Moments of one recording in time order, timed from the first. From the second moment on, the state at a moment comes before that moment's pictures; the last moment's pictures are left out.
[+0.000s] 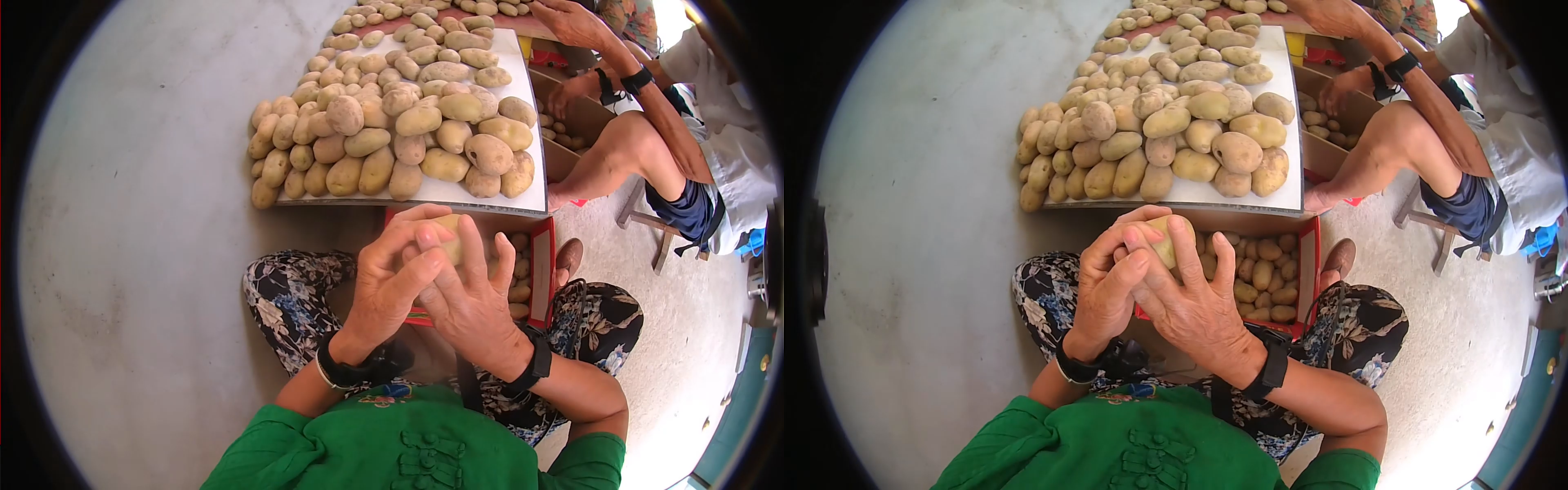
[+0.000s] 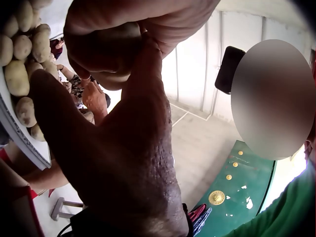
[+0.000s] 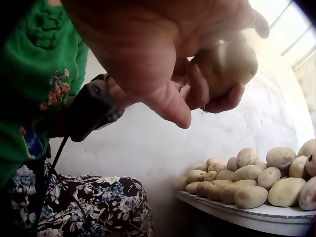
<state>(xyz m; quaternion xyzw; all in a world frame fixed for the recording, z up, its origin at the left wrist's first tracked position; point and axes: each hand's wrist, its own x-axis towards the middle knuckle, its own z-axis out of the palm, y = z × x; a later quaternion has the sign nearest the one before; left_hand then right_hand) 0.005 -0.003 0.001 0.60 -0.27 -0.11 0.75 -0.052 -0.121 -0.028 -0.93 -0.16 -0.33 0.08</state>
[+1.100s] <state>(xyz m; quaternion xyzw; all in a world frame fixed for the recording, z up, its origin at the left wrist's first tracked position) 0.004 -0.006 0.001 0.69 -0.25 -0.03 0.68 -0.041 -0.132 -0.033 -0.91 -0.11 -0.38 0.11</state>
